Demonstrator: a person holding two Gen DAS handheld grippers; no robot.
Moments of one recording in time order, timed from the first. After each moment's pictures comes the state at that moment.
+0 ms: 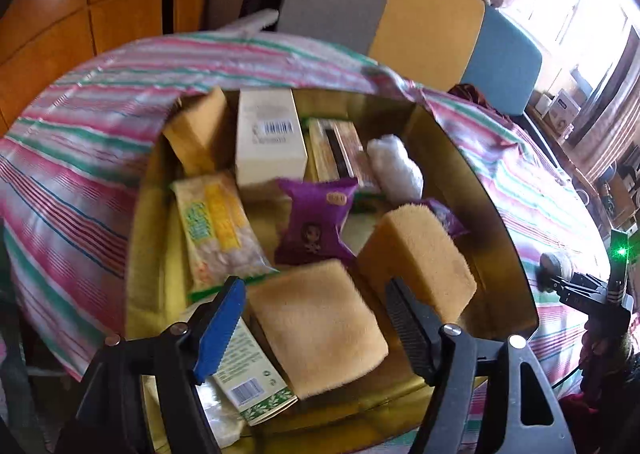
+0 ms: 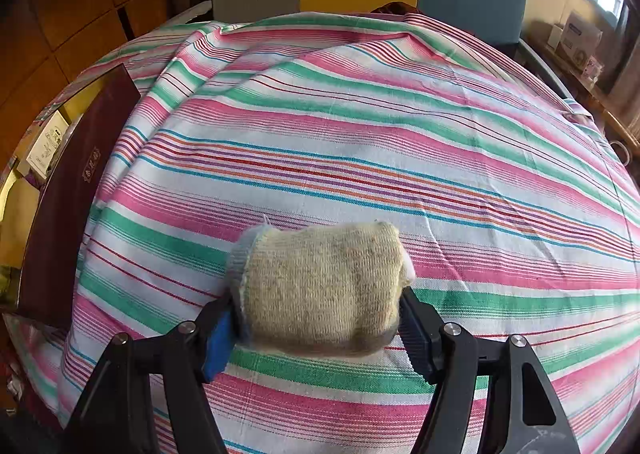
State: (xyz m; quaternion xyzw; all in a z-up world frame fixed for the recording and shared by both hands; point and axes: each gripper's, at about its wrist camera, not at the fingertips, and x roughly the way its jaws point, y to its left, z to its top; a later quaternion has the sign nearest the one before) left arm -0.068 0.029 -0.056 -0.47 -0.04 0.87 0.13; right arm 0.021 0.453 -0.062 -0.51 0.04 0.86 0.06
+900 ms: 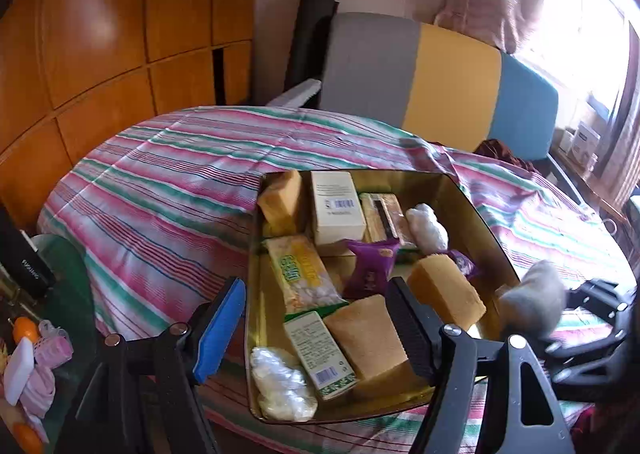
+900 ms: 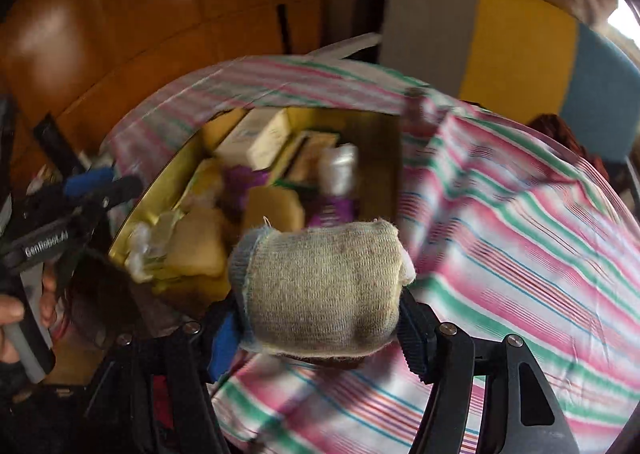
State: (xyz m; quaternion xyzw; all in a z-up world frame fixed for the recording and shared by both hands) left arm -0.032 -0.009 -0.003 -0.37 -0.02 0.93 0.05; right arm 0.030 0.231 0.024 -0.45 -0.04 0.88 -0.15
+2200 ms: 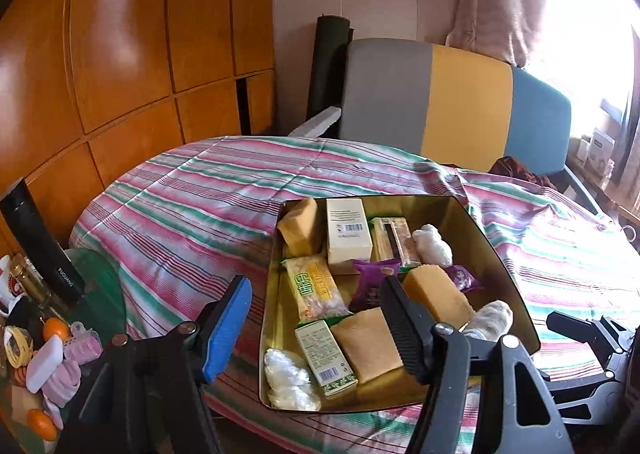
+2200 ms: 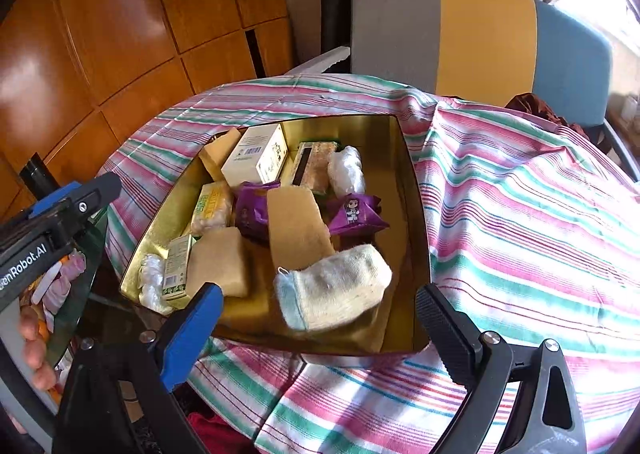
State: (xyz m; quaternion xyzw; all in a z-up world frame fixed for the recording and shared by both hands) left arm -0.002 0.007 0.020 -0.33 0.00 0.94 0.00; right arm 0.053 0.217 0.016 -0.42 0.03 0.90 -0.09
